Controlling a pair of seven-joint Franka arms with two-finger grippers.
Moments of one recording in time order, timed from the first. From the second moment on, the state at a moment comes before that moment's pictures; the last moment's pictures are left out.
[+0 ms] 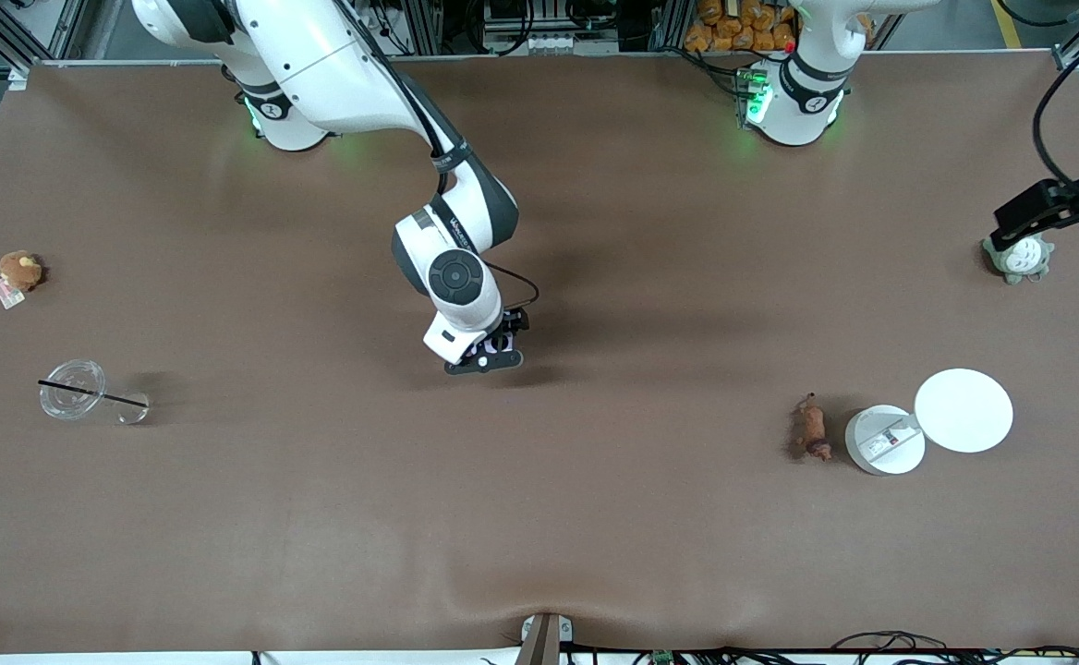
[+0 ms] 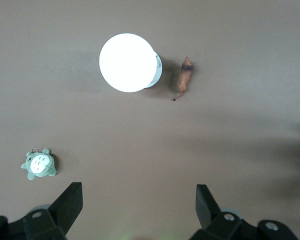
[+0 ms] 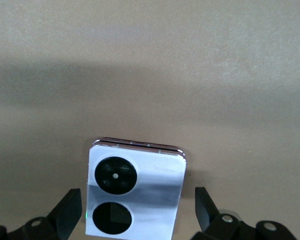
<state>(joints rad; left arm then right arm) -0.06 0.04 0.03 -1.43 0.04 1.47 -0.11 0.74 0.70 -0.07 -1.67 0.18 2.28 0.44</state>
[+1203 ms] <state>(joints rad) -0.04 -0.04 0.06 -1.55 0.04 1.51 -0.08 0.66 0.70 -0.11 -1.46 0.18 1.93 0.55</state>
